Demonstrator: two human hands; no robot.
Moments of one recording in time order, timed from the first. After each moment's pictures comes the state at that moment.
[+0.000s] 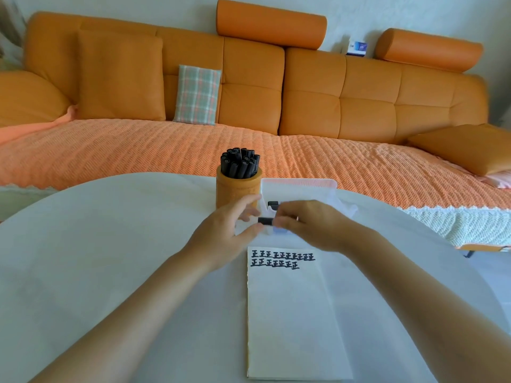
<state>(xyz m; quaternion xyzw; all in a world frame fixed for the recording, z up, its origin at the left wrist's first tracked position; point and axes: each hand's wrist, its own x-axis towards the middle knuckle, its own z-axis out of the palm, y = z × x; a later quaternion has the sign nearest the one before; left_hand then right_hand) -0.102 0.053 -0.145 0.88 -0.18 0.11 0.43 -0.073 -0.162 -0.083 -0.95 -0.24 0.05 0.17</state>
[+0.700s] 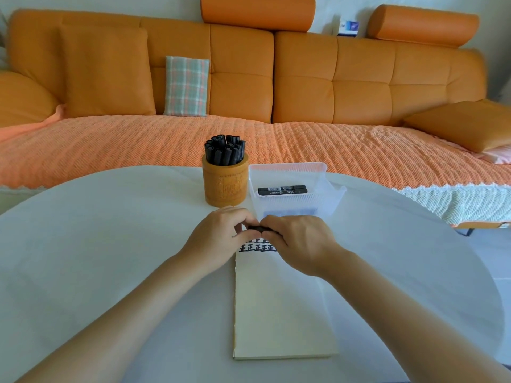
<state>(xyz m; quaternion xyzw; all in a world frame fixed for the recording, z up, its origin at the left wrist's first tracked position) -0.114 0.031 -0.158 0.89 -0.22 0.15 0.38 -0.111 -0.172 -0.142 -0.94 -0.29 -0.10 0.11</state>
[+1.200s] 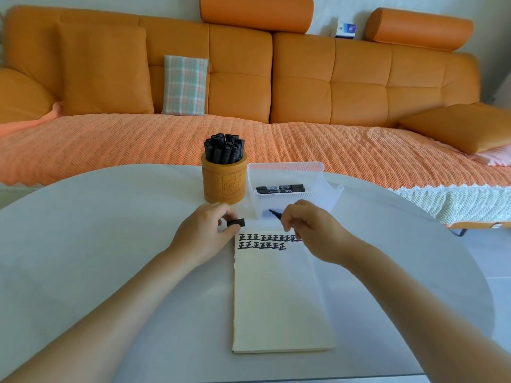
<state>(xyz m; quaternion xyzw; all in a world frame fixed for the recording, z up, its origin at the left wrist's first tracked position) -0.105 0.053 -0.174 0.93 -0.13 0.16 0.32 -0.108 -0.200 -0.128 -0.92 -0.22 0.00 0.34</state>
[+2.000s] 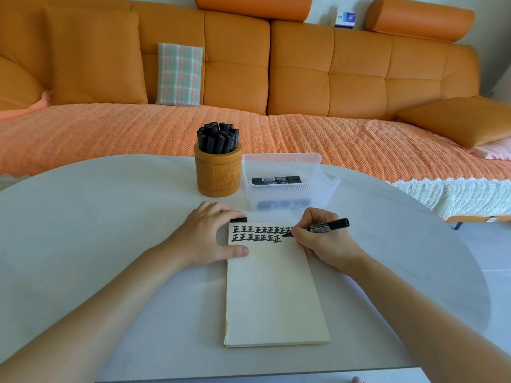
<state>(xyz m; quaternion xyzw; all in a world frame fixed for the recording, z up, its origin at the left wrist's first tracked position) -0.103 0.056 -0.190 0.94 -0.23 0.04 0.26 -0.116 -0.220 -0.164 -0.80 -0.07 0.03 0.60</state>
